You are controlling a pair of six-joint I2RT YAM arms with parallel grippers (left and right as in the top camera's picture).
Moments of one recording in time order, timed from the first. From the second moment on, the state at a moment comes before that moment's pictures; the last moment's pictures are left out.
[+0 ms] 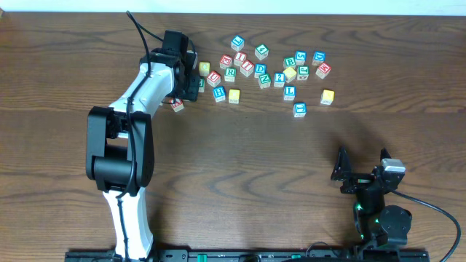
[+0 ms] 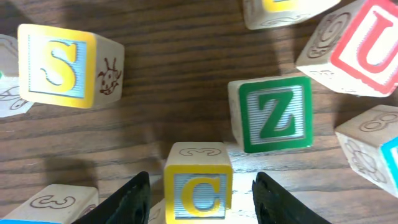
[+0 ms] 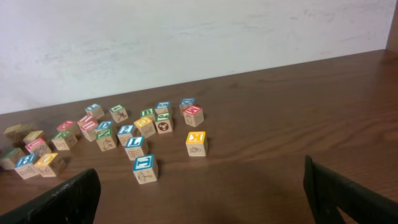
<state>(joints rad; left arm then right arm) -0.16 2.15 1.59 -0.71 0.02 0.02 -0.04 0.01 0.01 -0.07 -0.04 0.17</state>
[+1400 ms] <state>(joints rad) -0.17 2.15 1.55 -0.62 0.02 -0.04 -0.04 0.01 0.01 -0.07 -0.04 0.17</state>
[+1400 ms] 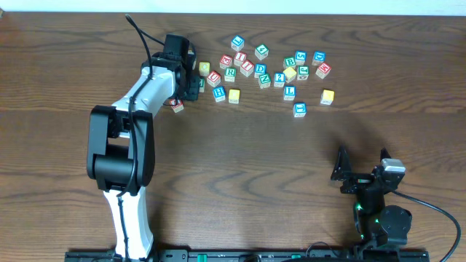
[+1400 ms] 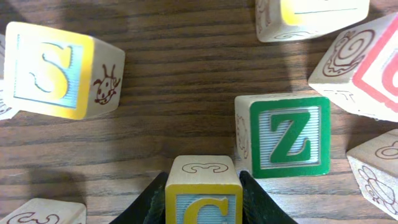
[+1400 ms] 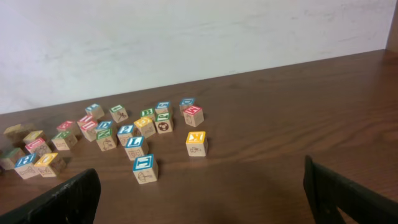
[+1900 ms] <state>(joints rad) -0.17 1.92 1.54 -0.71 0.02 -0.06 -0.04 0.01 0.01 -0.07 -0.04 0.17</state>
